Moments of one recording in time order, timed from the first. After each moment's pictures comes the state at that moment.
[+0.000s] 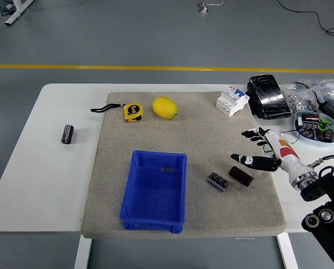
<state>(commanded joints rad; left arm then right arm) -0.08 0.09 -0.15 -0.29 0.10 0.32 0.00 0.25 -0.23 1.12 1.37 -1.94 -0.11 -0.09</state>
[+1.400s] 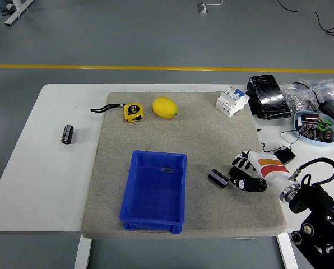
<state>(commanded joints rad) -0.07 0.10 -0.18 -0.29 0.13 0.32 0.02 0.25 -0.23 1.03 1.25 -2.13 -0.13 -0.06</state>
